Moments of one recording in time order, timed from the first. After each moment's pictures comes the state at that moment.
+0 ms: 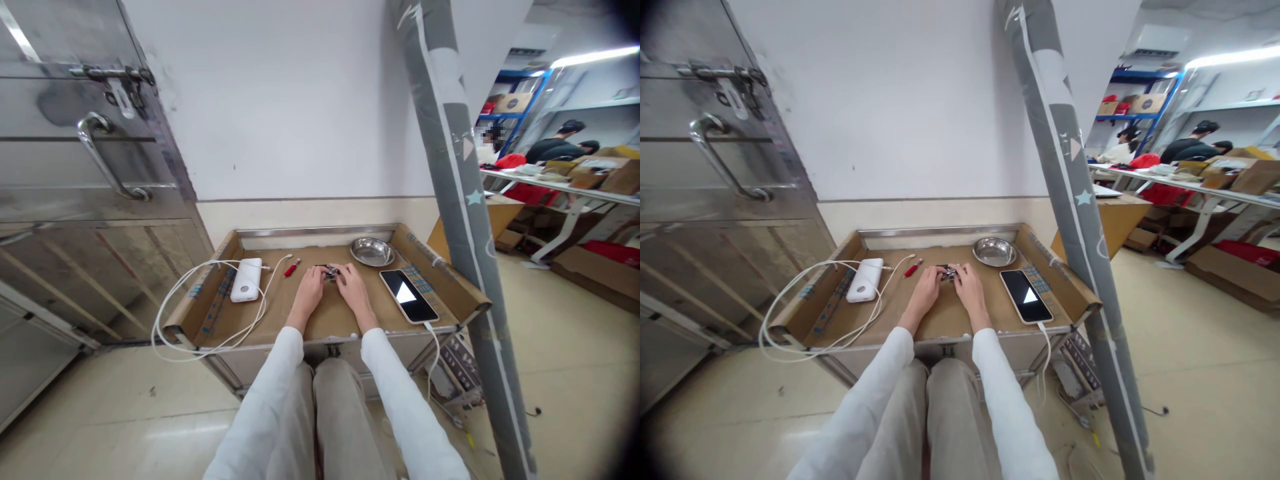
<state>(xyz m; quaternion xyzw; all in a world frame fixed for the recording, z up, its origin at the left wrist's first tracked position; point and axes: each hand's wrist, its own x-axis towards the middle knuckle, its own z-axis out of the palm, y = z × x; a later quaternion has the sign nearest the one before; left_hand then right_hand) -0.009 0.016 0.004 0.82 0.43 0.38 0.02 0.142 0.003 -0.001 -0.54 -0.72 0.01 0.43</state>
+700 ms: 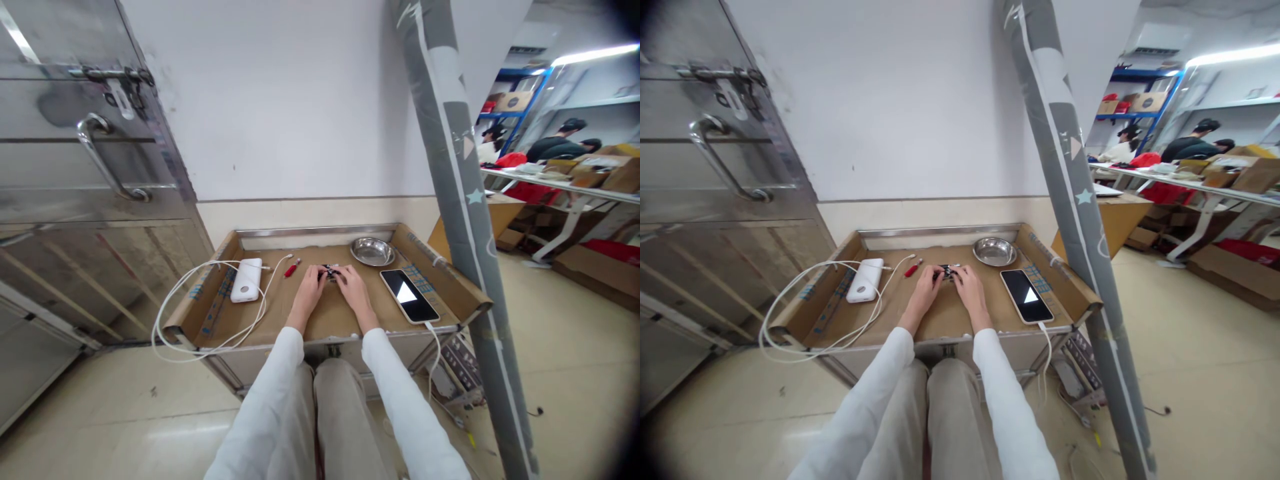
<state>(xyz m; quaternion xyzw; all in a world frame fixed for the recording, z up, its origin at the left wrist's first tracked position) -0.010 0.018 0.001 0.78 0.41 0.46 0.10 0.143 0.002 0.000 -0.55 -0.71 0.04 0.44</state>
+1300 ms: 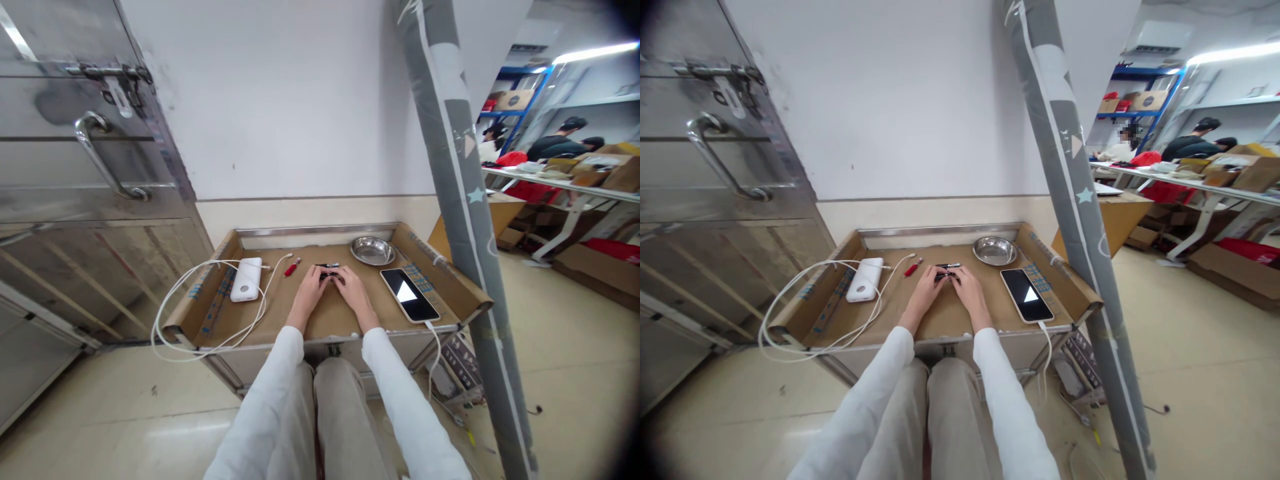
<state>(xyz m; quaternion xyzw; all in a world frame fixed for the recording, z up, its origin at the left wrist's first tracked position) -0.010 0.018 0.001 0.81 0.41 0.42 0.10 0.144 0.008 -0.005 -0.51 -0.74 0.09 0.43</state>
